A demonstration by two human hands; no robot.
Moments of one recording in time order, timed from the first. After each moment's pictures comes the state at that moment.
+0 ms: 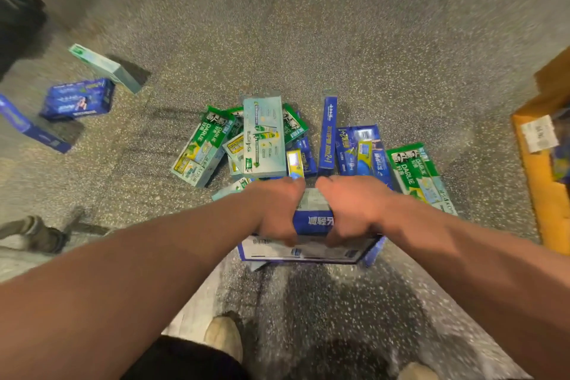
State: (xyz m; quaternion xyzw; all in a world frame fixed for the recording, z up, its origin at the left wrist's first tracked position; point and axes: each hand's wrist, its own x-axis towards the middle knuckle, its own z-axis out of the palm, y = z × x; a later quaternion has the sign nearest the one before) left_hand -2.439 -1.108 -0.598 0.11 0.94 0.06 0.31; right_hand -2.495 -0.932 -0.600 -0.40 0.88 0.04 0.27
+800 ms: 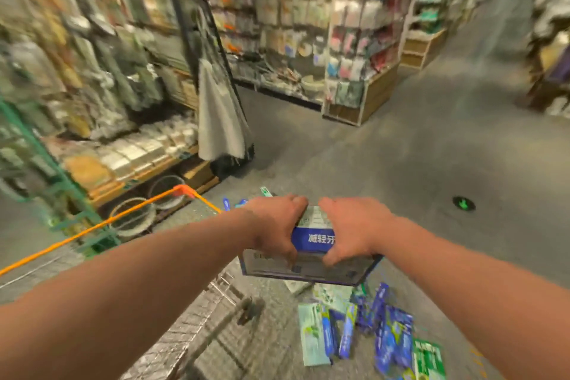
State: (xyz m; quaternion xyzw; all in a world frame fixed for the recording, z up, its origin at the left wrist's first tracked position) left_hand -2.224 -1.194 0.148 -0.11 0.99 0.04 0.11; right_hand -2.349 -1.051 0.152 -0.60 0.79 0.07 0.05
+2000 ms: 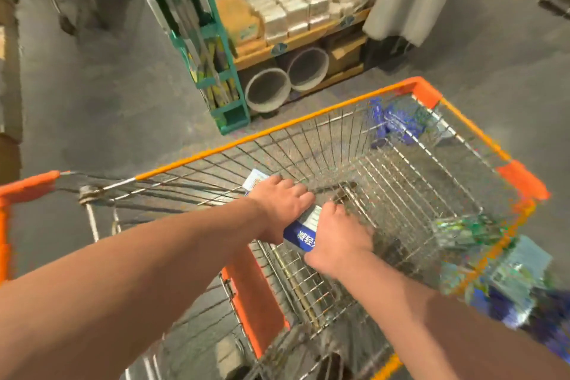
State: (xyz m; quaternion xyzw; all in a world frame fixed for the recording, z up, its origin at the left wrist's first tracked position) left_hand -1.832 -1.619 -0.160 -0.21 0.95 -0.02 0.25; right_hand -1.940 -1.512 -0.161 -0.52 0.81 0.10 0.26
